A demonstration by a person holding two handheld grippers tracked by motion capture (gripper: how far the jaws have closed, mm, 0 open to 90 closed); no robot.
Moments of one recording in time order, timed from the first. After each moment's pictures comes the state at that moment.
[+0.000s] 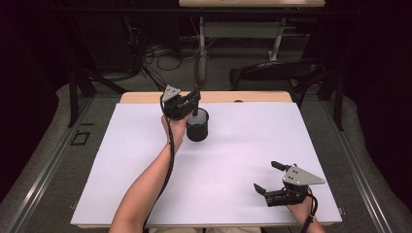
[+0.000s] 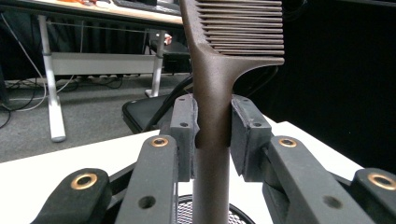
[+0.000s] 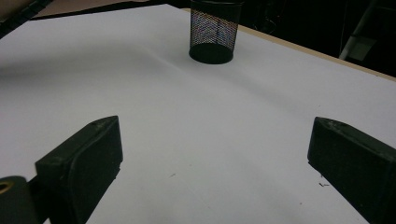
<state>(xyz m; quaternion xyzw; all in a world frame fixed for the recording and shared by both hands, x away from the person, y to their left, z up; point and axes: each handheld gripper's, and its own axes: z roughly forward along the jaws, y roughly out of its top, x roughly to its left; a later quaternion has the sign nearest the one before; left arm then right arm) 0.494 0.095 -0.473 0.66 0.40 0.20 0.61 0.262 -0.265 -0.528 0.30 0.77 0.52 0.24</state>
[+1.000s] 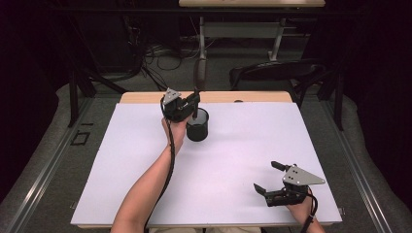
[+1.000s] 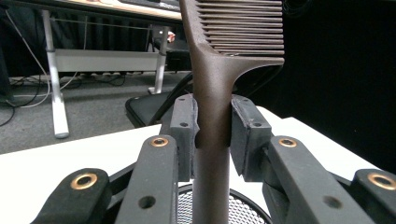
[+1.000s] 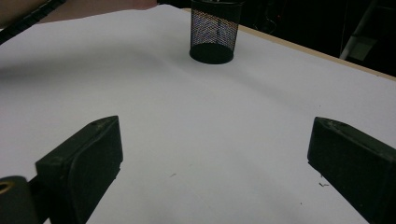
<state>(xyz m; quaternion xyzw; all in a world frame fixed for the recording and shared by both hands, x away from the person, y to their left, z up) 0.495 0.096 -0.486 0.66 0.40 0.21 0.60 0.262 -0.265 -0.528 0.30 0.77 0.52 0.24</state>
